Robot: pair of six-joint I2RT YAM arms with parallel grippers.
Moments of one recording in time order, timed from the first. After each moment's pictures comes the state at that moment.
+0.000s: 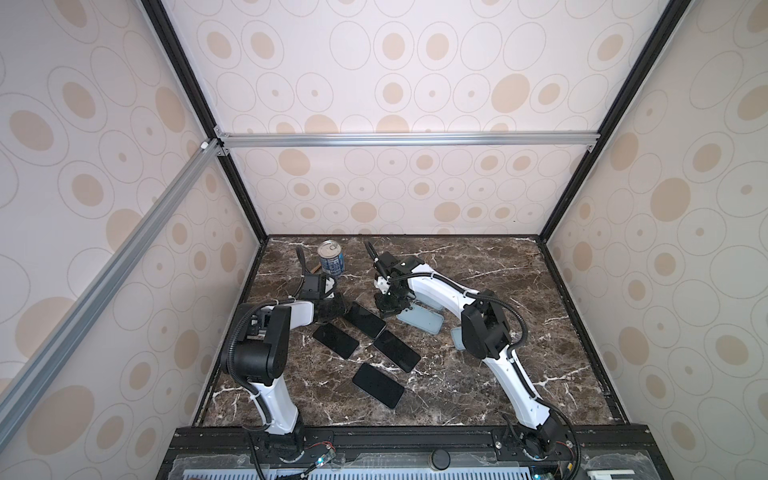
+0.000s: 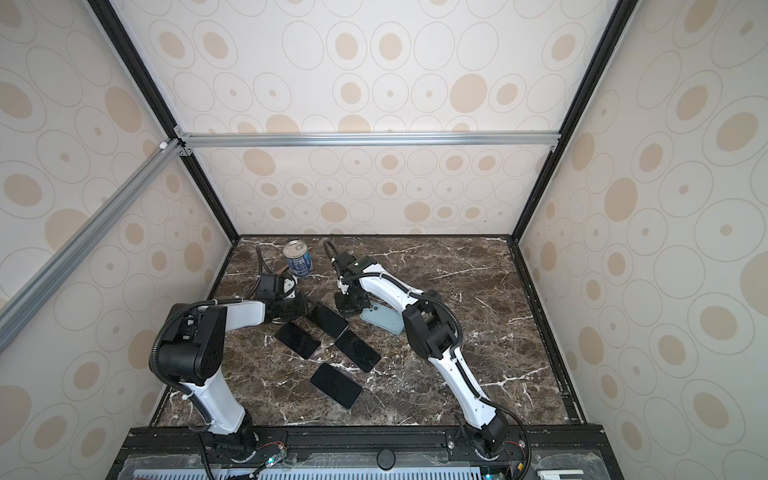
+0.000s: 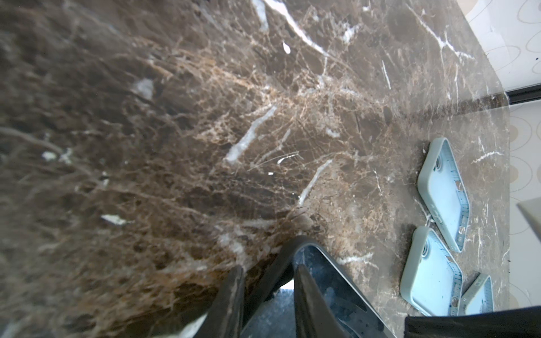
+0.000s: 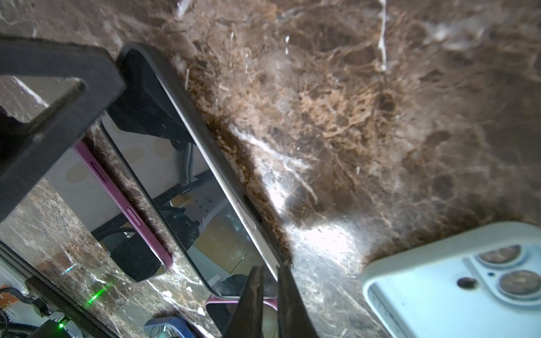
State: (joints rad) left arm -0.10 1.80 0.88 -0.01 0.37 -0.48; right arm 0.73 2.46 2.21 -1.10 -0.29 0.39
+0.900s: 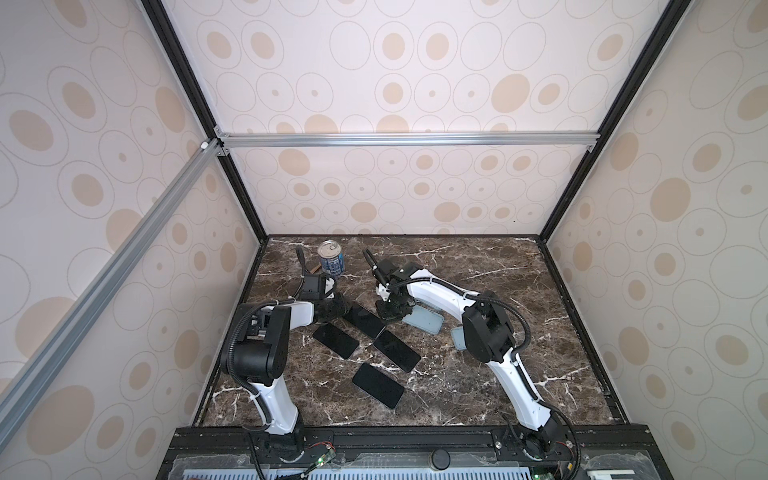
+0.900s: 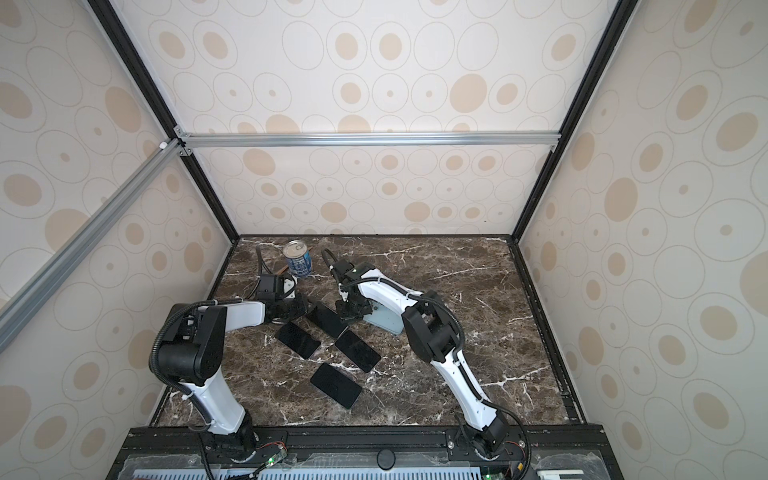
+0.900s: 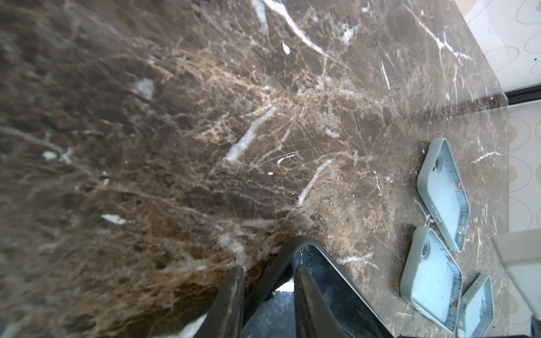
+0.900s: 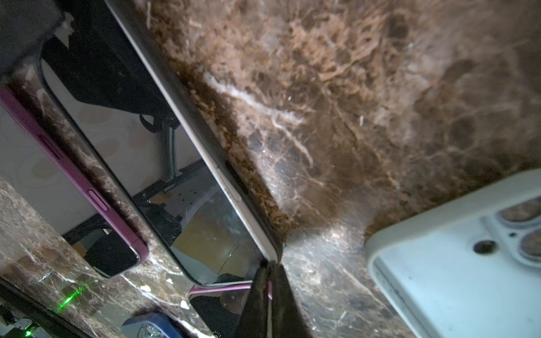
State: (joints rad) left arm -0.10 1.79 0.87 0.00 0.37 -0.48; right arm 0.77 2.41 2.08 -1.07 -0.22 0.41
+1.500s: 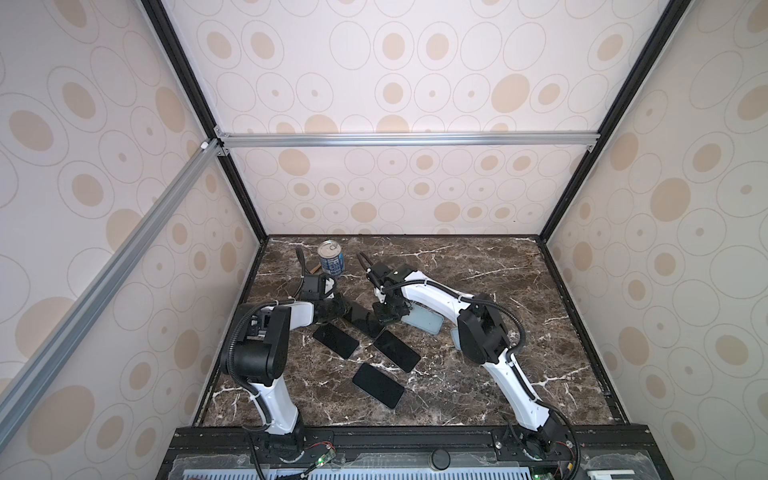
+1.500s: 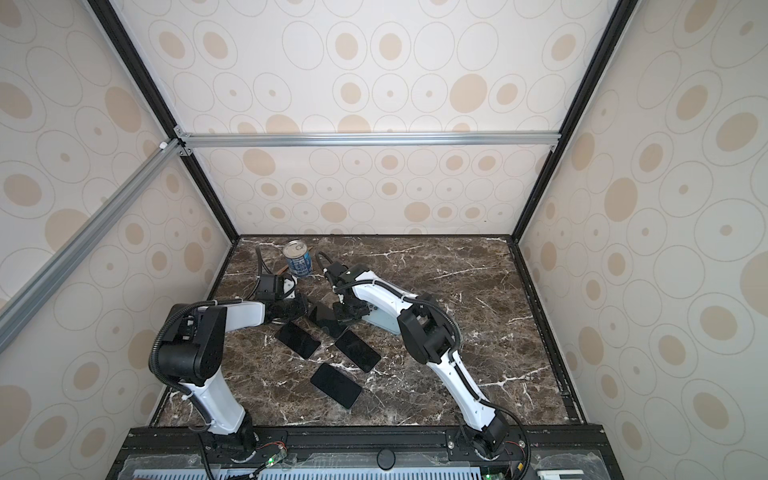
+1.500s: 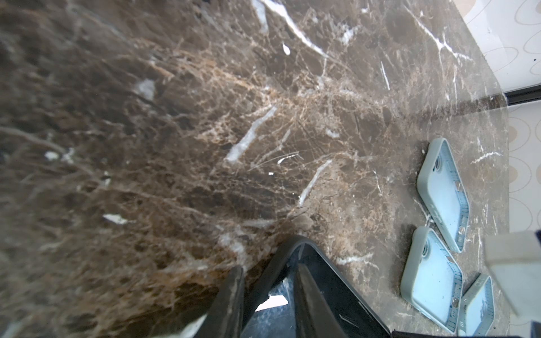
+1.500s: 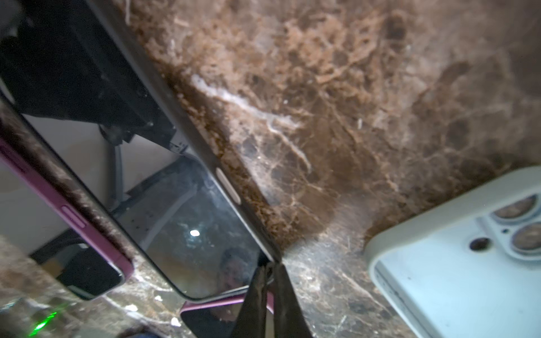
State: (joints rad) left arm -0.10 1.79 0.87 0.01 0.37 -0.48; right arm 0.81 2.46 2.19 -1.15 -0.10 0.41
